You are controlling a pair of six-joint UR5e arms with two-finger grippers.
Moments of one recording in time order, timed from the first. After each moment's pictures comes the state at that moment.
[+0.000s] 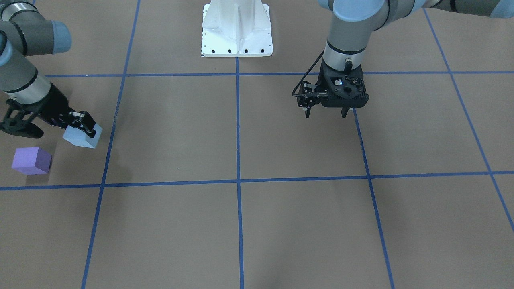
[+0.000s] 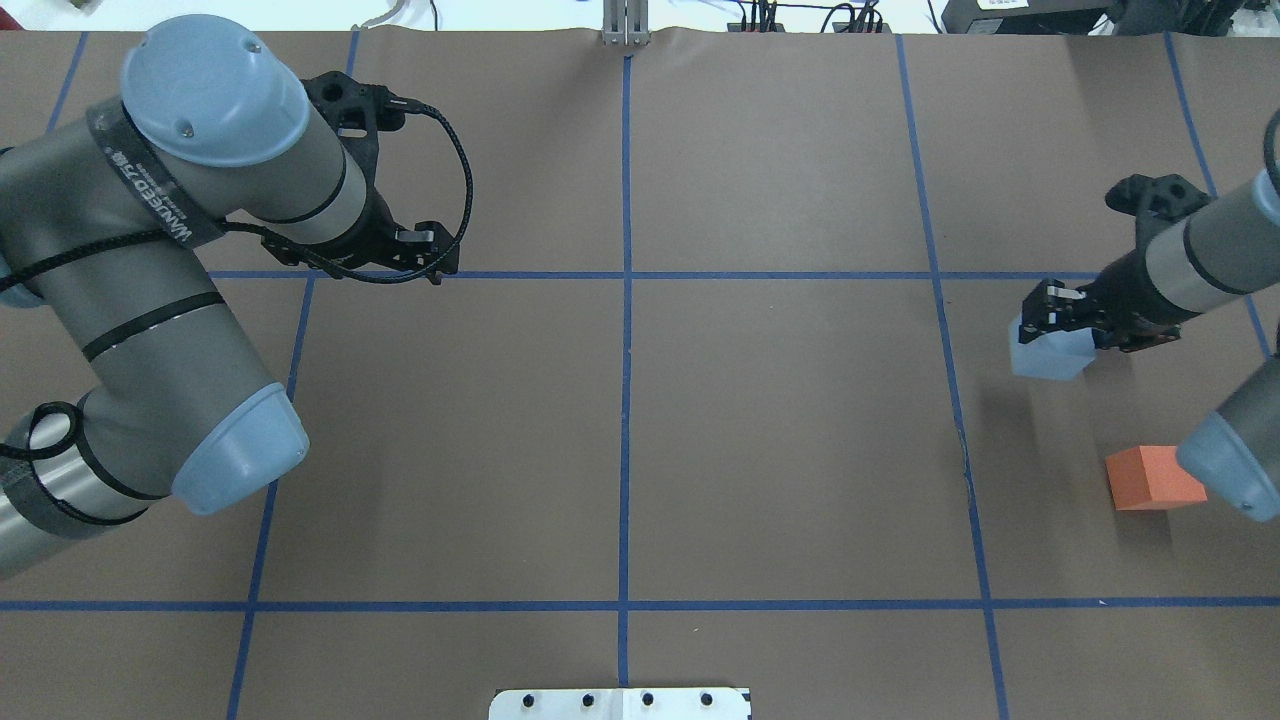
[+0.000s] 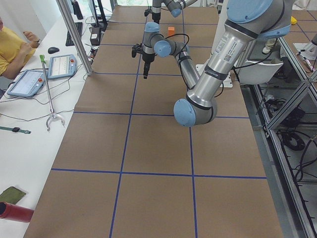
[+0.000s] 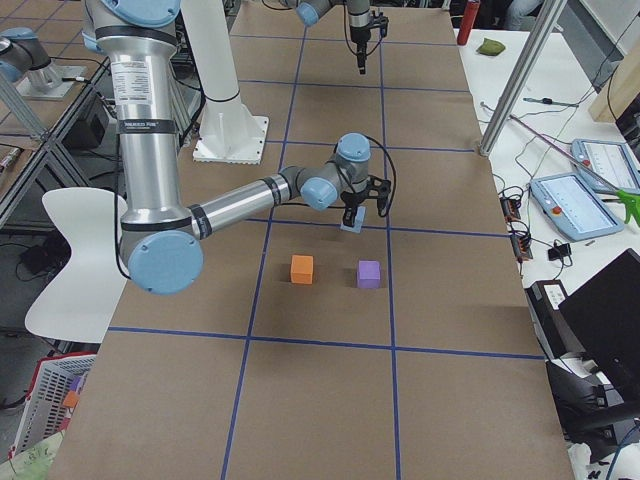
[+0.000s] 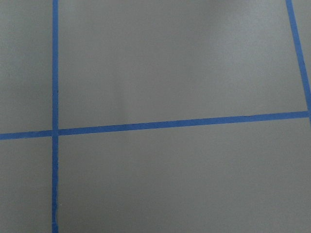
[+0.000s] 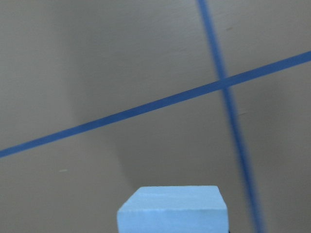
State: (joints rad) left arm -0.74 -2.15 -1.93 -1.35 -1.90 -0.99; right arm 0.94 -1.57 1.85 -1.21 2.18 1.09
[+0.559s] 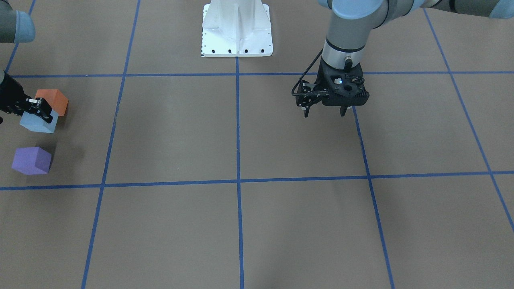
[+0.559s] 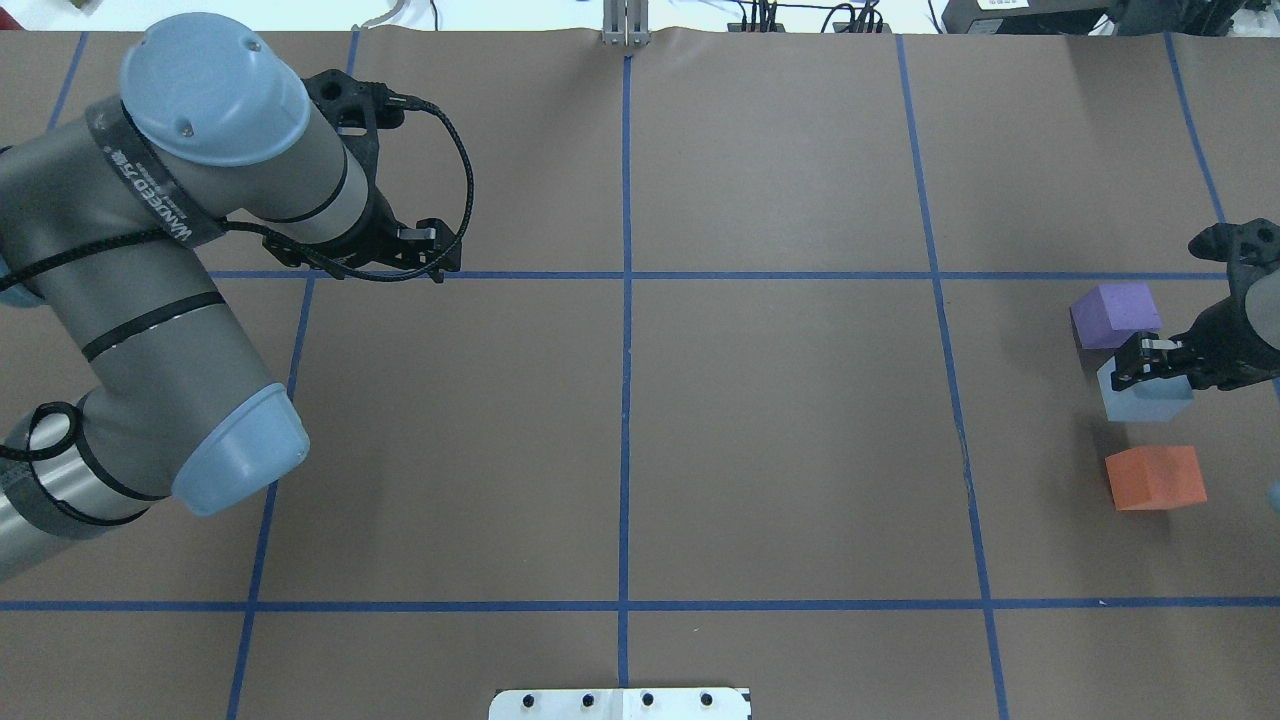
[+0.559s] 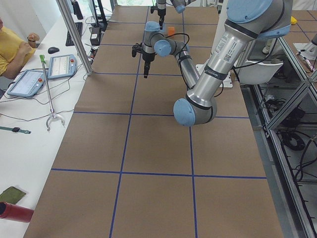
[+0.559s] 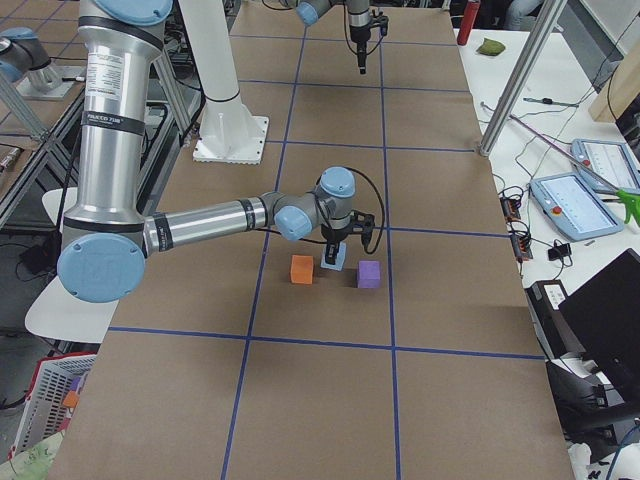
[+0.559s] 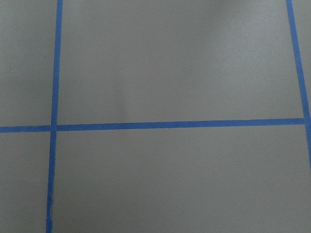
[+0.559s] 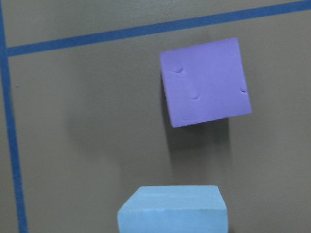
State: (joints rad) left arm -0.74 -2.16 -1.93 -1.35 -1.90 -1.01; right arm 0.98 -1.71 1.85 -1.21 2.19 0.89
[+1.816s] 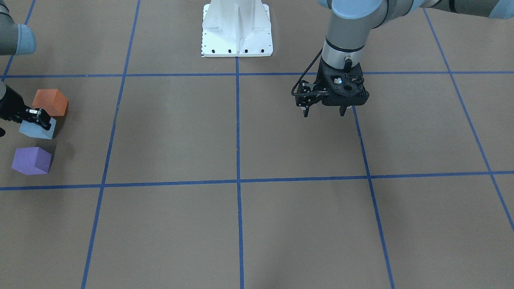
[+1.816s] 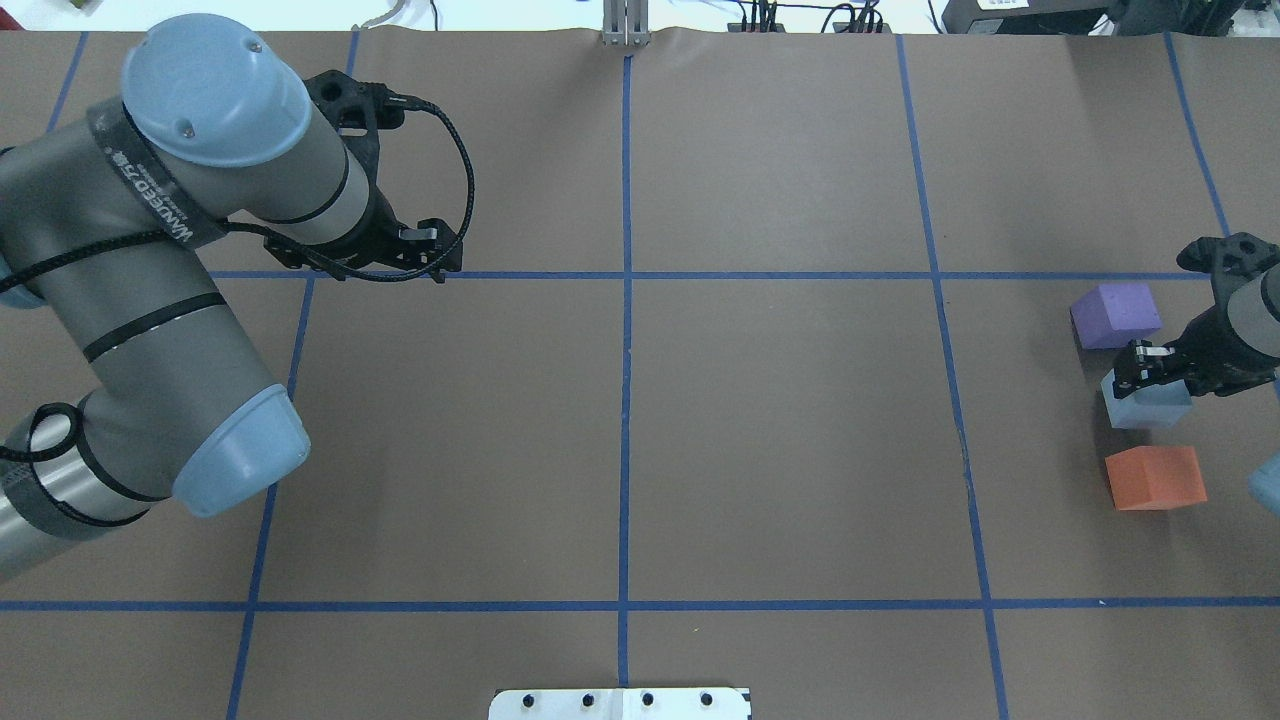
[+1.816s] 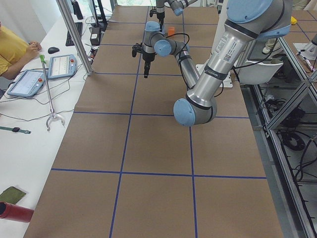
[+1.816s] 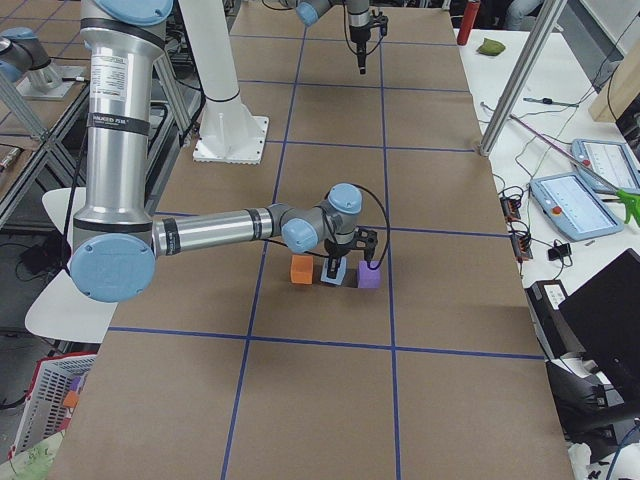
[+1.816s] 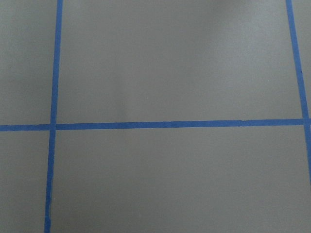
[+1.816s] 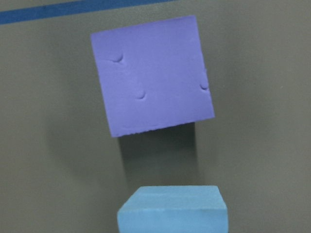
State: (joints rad) left arm -0.73 -2.16 -1.93 -1.35 -1.90 -1.02; right arm 0.98 -1.67 1.74 -1.21 2.20 0.88
